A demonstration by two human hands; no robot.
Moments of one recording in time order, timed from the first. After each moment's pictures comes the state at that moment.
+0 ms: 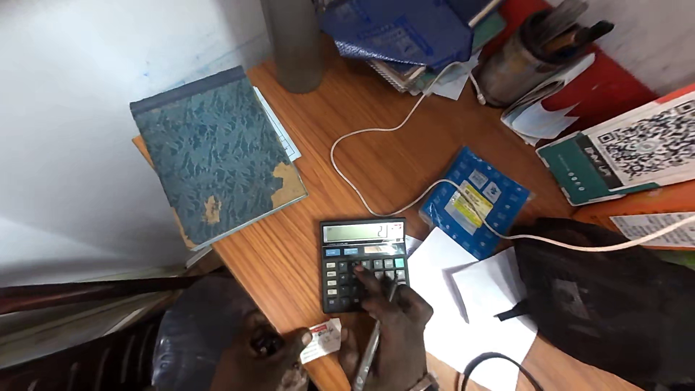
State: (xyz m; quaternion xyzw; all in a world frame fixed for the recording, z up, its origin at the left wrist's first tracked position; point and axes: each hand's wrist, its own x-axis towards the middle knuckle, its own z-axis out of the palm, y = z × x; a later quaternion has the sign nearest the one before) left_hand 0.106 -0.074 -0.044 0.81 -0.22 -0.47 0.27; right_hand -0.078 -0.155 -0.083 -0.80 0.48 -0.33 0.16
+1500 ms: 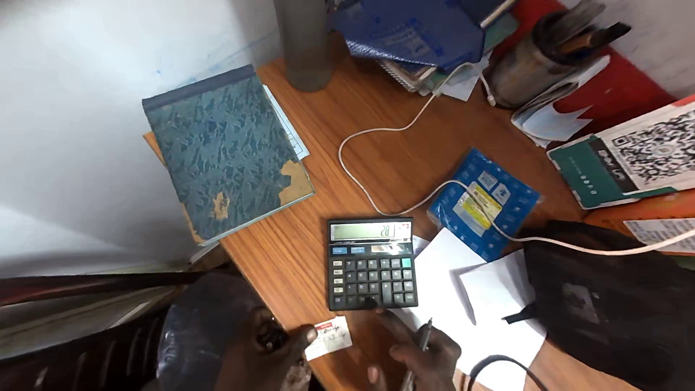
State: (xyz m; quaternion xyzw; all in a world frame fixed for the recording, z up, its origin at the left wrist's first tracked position) left_hand 0.106 -0.072 -0.043 0.81 -0.21 -0.47 0.28; right_hand -0.101 -0.125 -0.068 -0.77 0.49 -0.35 0.22
